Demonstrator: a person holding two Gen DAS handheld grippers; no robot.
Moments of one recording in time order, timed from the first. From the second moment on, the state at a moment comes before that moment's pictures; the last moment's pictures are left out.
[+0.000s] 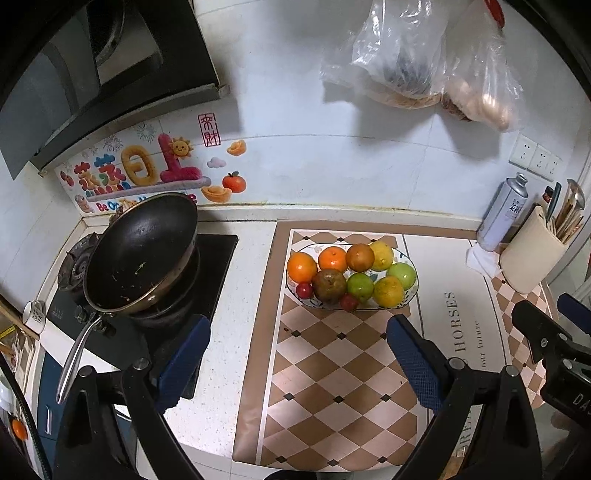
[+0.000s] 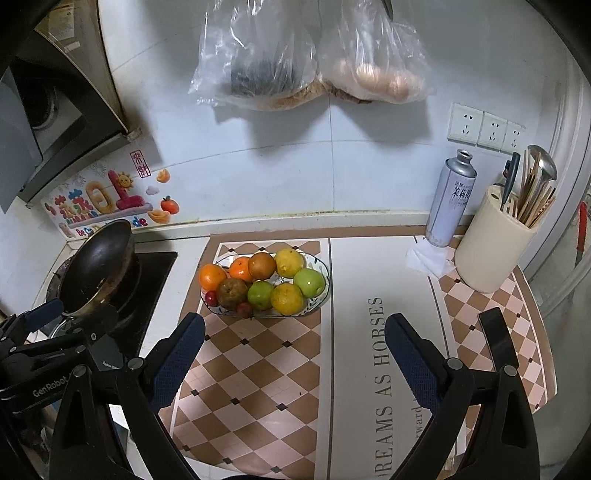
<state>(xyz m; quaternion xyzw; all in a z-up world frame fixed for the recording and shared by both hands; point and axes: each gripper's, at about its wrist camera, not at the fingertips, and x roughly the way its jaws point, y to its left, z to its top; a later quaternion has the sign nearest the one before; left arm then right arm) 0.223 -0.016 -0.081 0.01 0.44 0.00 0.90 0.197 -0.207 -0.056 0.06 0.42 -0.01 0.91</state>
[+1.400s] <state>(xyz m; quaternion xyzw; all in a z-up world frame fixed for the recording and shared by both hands) 0.226 -0.008 -0.088 0.01 0.45 0.01 0.89 0.197 -0.209 -0.072 0.05 0.43 -0.01 0.90</state>
